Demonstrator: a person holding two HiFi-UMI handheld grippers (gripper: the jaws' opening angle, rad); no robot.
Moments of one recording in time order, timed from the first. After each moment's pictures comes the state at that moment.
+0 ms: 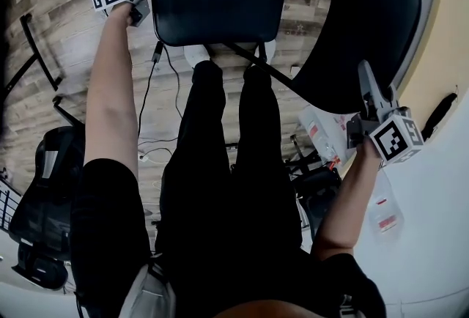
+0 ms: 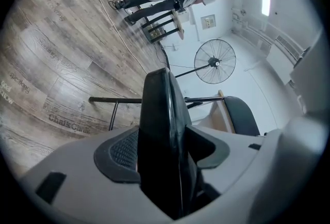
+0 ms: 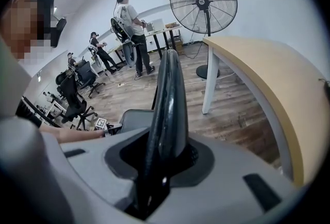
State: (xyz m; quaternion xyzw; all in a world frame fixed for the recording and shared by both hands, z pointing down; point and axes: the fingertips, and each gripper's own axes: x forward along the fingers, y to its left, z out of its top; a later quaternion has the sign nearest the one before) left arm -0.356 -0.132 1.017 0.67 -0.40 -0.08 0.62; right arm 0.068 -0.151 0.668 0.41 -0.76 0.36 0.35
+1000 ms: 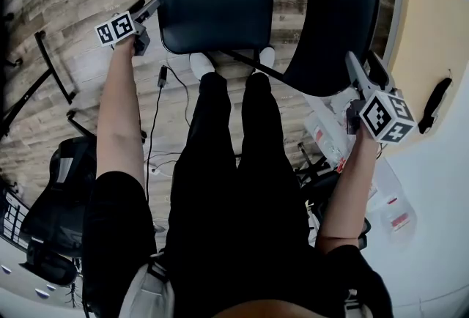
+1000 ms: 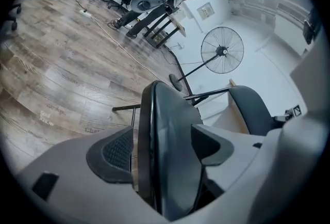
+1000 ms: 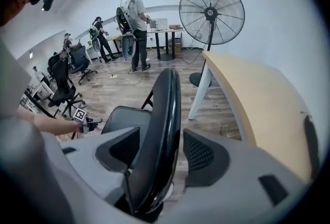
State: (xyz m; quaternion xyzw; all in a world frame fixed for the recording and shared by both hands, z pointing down) left arm -0.389 -0.089 0.972 0.65 -0.50 0.02 0.57; right arm 0.084 -0.162 0.632 0.44 -0.74 0.28 0.42
